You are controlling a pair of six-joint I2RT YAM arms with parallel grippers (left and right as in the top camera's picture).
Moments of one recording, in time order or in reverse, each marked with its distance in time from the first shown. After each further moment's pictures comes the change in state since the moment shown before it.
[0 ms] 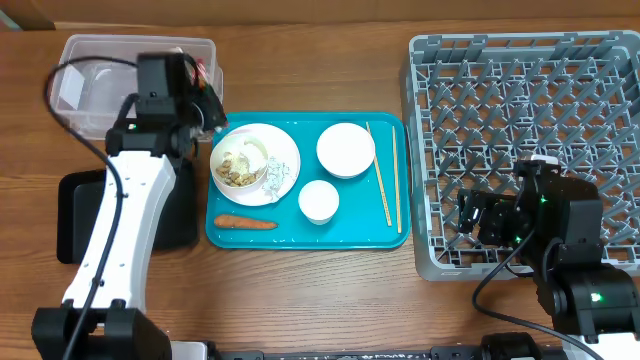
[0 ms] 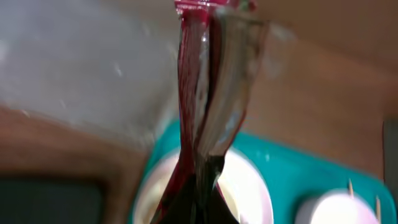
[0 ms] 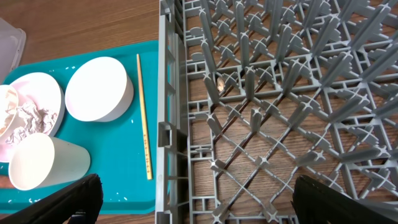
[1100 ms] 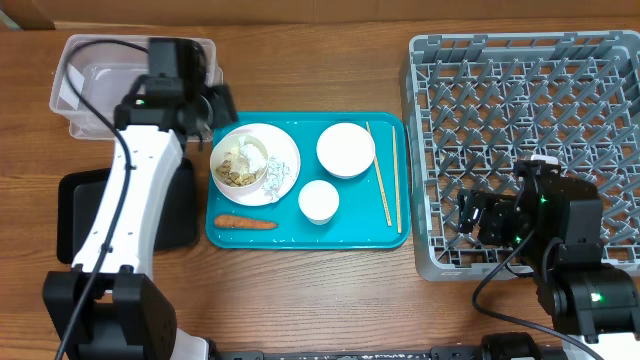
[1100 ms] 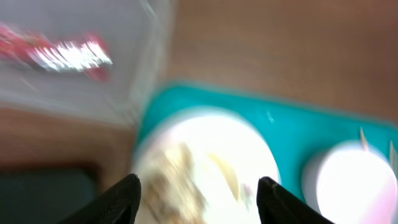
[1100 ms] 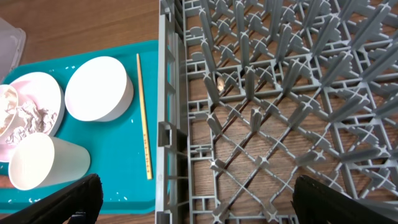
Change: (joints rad) left arm -0.027 0.124 0.124 -0.215 0.101 0.109; right arm 0.000 0.000 0.000 0.000 0.000 0.001
